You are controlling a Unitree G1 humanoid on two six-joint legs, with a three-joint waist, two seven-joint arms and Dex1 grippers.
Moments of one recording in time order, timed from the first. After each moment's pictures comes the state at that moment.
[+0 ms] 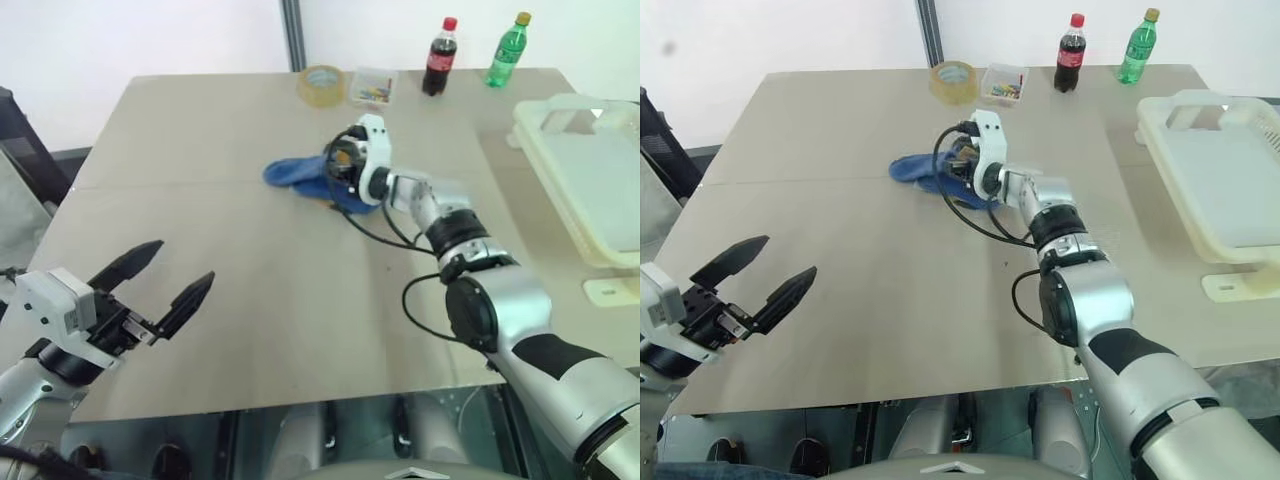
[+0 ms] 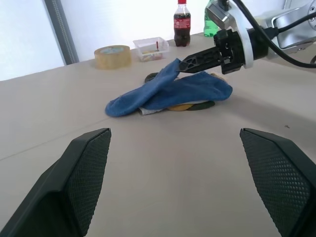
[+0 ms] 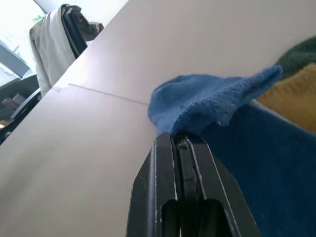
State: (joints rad) left arm 0.41 0.60 0.66 -0.58 -0.71 0.23 -0.77; right arm -1.17 0.01 -0.15 0.87 0.26 0.60 0.60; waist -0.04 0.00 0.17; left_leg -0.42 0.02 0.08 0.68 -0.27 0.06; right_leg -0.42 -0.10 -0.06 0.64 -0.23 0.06
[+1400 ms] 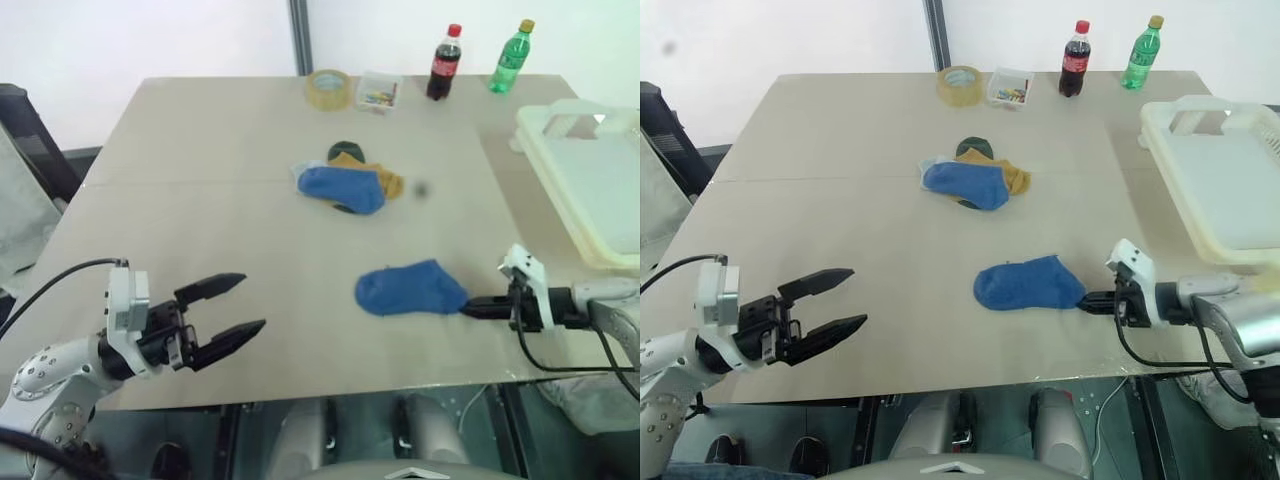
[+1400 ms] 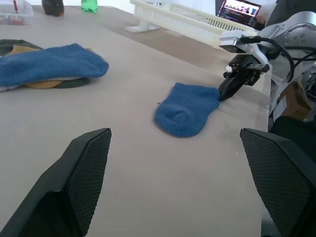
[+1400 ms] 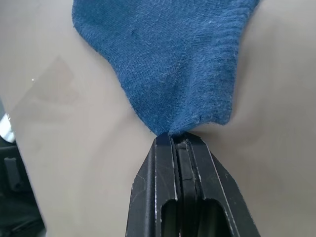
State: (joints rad) left arm 0.30 0.73 0.46 -0.44 -0.82 0.37 -1.13; right arm -0.23 -0.88 0.07 -0.15 0.49 0.80 1.10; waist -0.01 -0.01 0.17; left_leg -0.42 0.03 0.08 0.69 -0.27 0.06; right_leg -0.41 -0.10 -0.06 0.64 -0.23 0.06
